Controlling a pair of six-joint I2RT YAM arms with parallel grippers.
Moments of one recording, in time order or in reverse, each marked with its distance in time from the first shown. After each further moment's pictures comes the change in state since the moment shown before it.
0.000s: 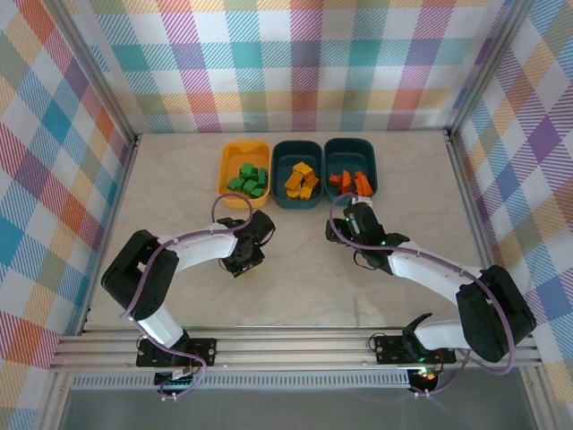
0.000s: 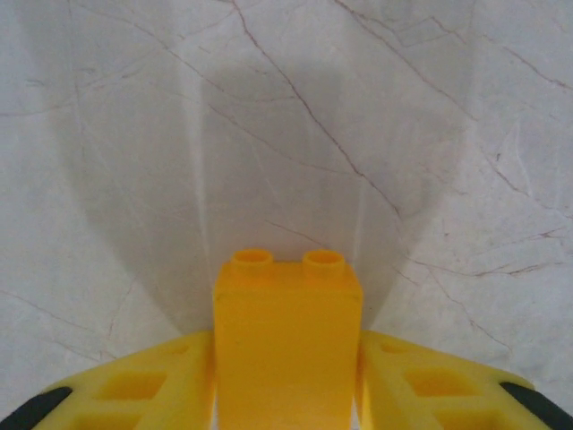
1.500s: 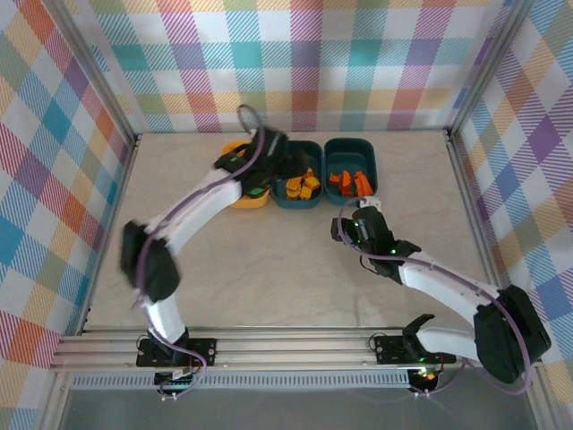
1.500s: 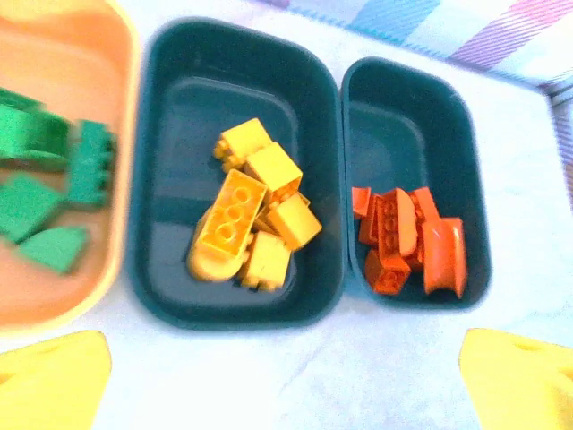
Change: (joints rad) left arm 0.046 0.024 0.657 0.113 0.008 0.569; right arm 0.002 -0.171 -0.074 0.027 0.061 -0.055
